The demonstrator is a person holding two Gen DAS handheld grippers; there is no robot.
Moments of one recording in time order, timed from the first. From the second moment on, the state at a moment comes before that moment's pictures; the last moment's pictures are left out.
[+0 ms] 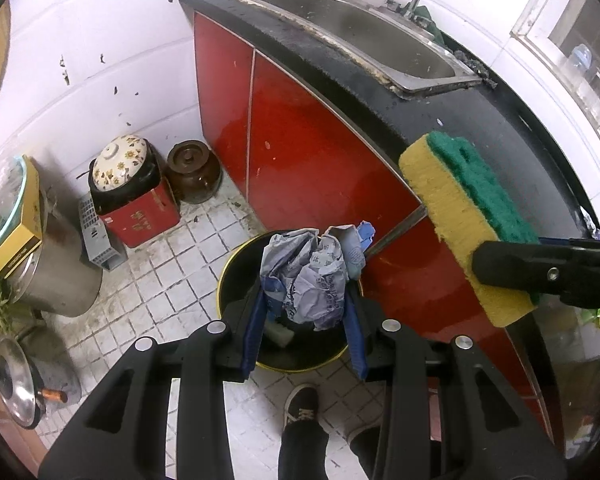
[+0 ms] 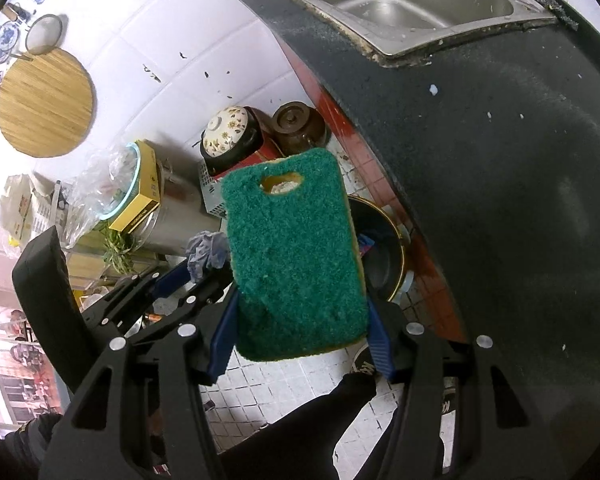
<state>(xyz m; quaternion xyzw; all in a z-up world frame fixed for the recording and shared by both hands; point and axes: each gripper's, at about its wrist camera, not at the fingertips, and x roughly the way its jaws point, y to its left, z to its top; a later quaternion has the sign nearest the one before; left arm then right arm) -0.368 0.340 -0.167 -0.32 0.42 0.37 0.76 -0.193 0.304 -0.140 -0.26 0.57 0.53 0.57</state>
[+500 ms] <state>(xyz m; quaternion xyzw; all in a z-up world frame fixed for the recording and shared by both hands) -0.363 0.345 -0.167 -0.32 0.42 0.38 0.76 -0.184 0.310 -0.123 -0.24 0.56 0.53 0.59</state>
